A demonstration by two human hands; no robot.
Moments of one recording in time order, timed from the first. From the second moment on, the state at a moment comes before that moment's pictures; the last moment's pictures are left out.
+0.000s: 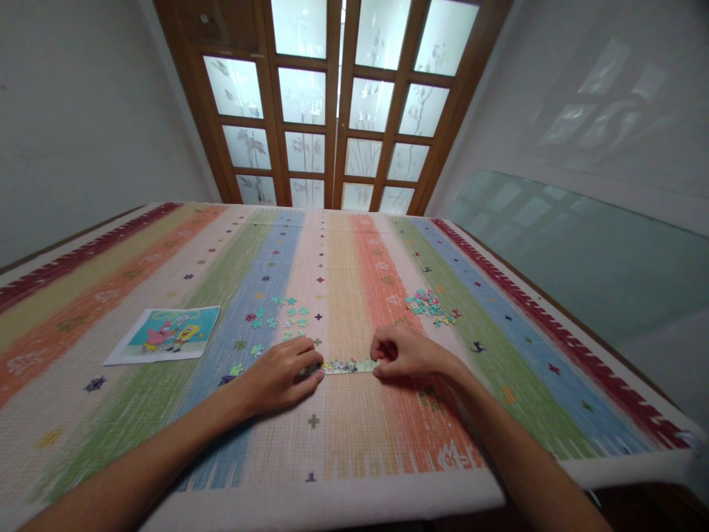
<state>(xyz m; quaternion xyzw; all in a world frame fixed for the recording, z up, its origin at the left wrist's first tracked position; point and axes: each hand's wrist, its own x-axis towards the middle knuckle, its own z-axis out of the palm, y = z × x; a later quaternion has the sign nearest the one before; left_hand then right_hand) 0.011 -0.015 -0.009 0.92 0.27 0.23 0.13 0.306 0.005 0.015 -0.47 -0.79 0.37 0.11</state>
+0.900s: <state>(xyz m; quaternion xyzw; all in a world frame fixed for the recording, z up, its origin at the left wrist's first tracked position) -0.019 0.004 0.010 0.92 0.32 0.24 0.07 0.300 0.006 0.010 -0.45 -0.80 0.36 0.16</state>
